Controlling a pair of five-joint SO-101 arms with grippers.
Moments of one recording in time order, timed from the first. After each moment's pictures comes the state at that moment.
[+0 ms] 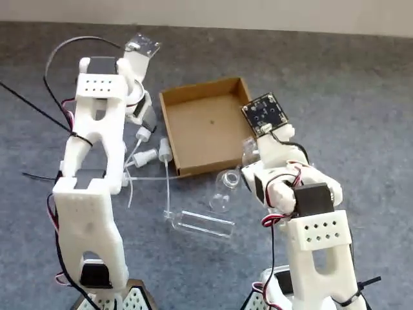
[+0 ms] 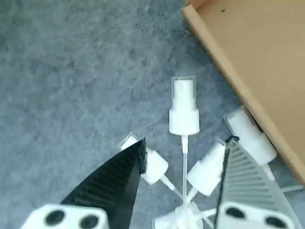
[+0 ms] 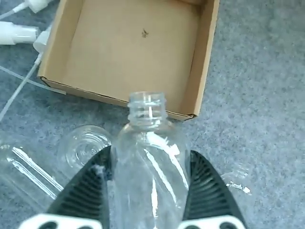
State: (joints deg) left arm -5.1 33.9 -35.8 88.8 -17.1; right arm -14.4 -49.8 38.6 69.3 20.0
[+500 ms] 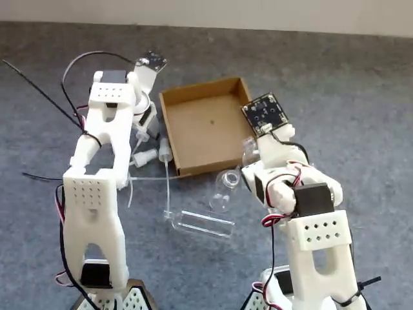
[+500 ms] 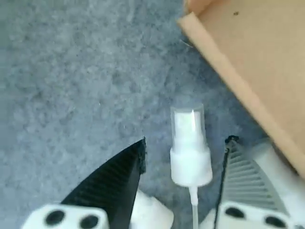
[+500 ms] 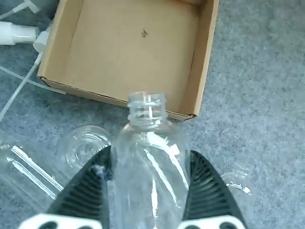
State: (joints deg) left arm -4.7 44.8 -35.8 78.9 -20.6; right arm -14.4 -49.8 38.6 69.3 20.0
